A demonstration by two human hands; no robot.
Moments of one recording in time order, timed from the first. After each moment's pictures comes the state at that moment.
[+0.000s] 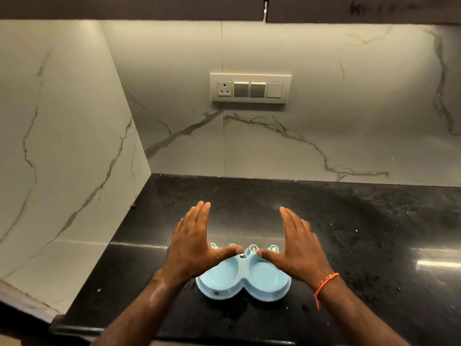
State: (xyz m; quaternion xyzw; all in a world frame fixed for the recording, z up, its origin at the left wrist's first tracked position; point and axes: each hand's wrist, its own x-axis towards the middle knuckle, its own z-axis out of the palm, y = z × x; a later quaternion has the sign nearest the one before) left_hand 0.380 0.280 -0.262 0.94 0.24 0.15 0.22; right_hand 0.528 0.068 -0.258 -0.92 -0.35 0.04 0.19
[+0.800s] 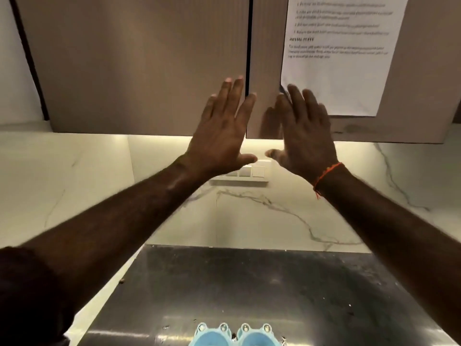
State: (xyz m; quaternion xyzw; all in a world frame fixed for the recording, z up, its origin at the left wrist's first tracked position) left_hand 0.486 0.281 0.077 0.88 0.04 0.44 -0.17; right_hand 0.610 0.116 0.070 -0.79 -0.39 -0.47 0.09
